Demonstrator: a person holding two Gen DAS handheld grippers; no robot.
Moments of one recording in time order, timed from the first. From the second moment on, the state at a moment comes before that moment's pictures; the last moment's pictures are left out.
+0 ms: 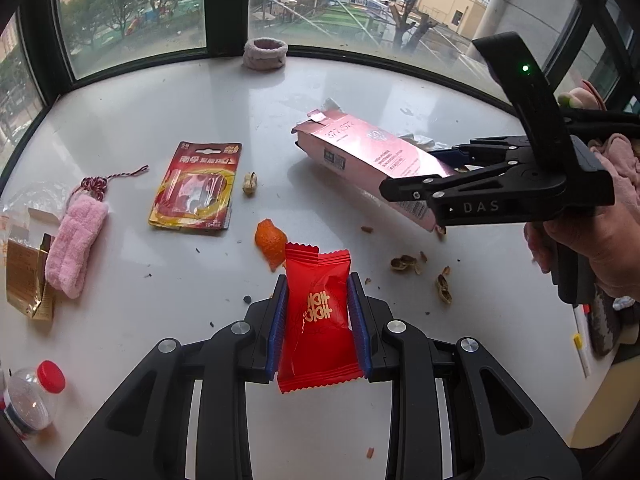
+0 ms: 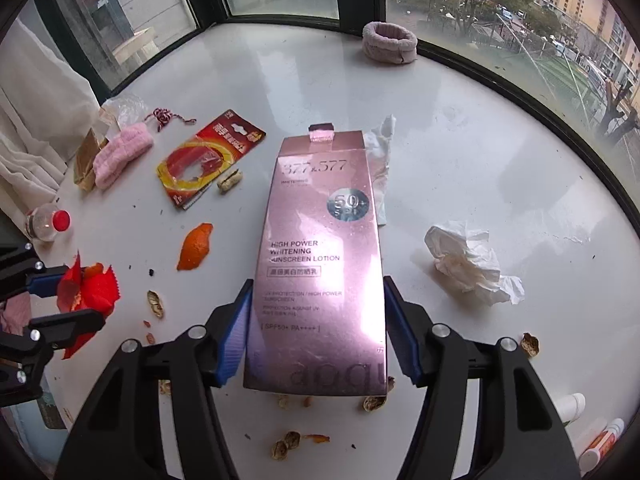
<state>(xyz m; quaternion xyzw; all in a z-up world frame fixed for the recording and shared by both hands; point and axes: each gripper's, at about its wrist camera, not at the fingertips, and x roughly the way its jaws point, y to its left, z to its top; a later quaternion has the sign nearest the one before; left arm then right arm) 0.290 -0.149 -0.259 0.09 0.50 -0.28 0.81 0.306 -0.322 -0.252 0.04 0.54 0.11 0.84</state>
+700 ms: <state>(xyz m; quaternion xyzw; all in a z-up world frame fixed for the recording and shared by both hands) 0.245 -0.109 -0.193 0.05 0.46 -0.27 0.85 0.249 -0.305 -0.161 0.12 0.50 0.13 0.84</state>
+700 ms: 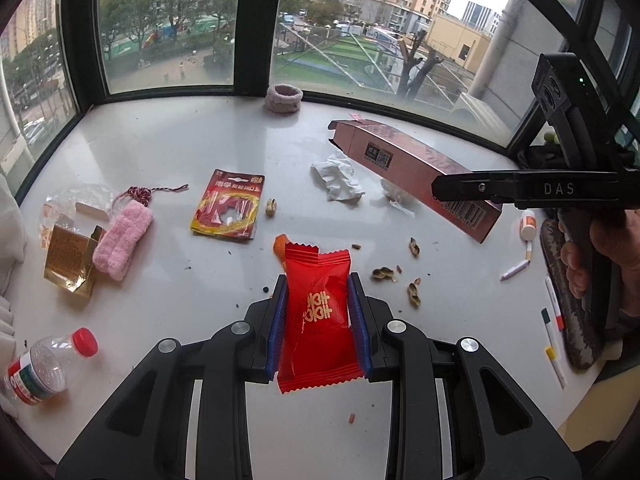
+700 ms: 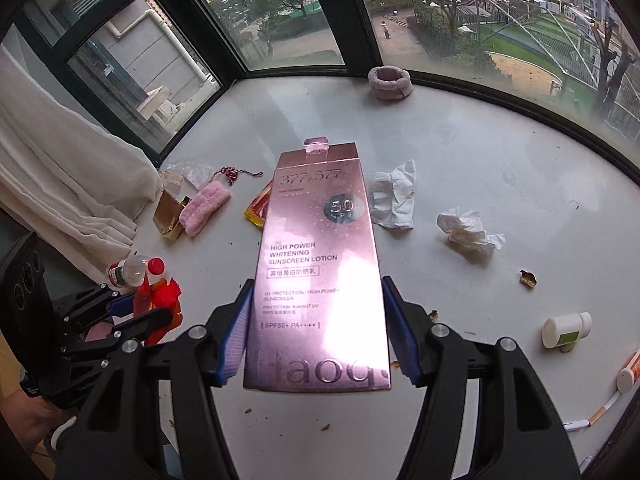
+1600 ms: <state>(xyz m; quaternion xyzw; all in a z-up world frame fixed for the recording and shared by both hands) 0.067 0.067 -0.134 0.02 0.43 -0.13 0.89 0.115 -0.087 -0.122 0.00 0.48 0.33 0.81</state>
